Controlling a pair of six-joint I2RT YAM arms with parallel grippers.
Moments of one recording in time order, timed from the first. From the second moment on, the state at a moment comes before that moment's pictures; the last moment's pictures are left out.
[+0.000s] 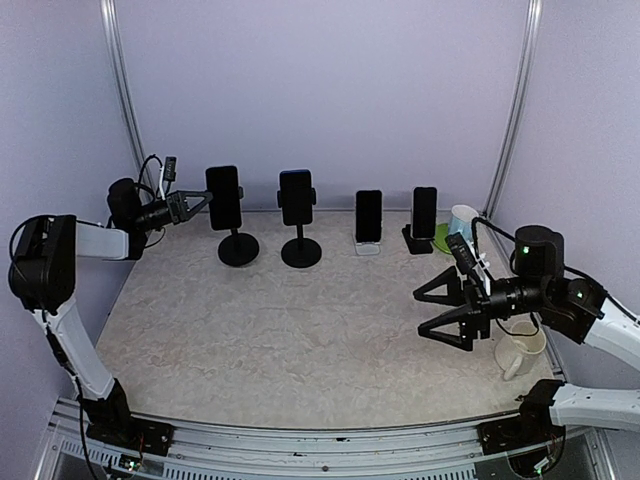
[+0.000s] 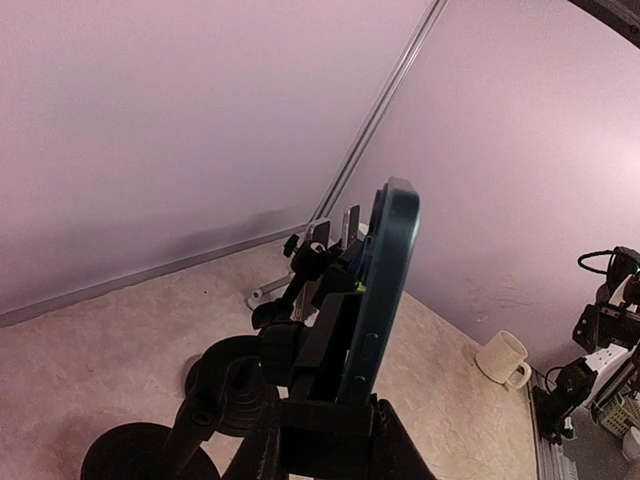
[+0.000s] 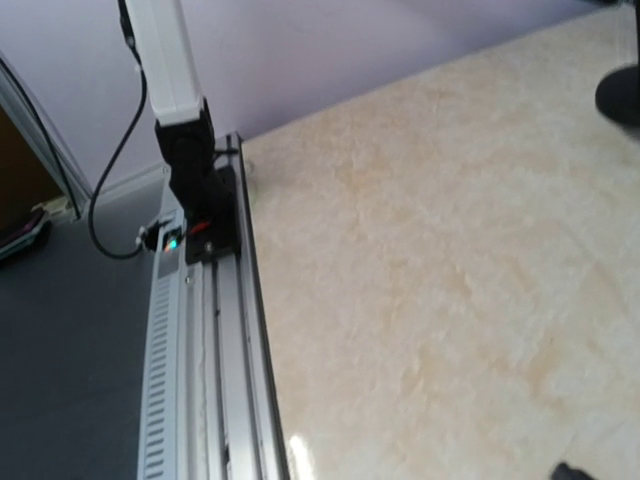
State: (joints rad) left arm 0.03 1.79 1.04 0.85 1.09 -0.53; right arm 0.65 0.79 0.68 -0.23 -0.80 0.05
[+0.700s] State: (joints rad) left arm 0.08 1.97 1.04 1.15 1.16 -0.73; right arm 0.65 0.66 0.61 -0.28 -0.81 0.05
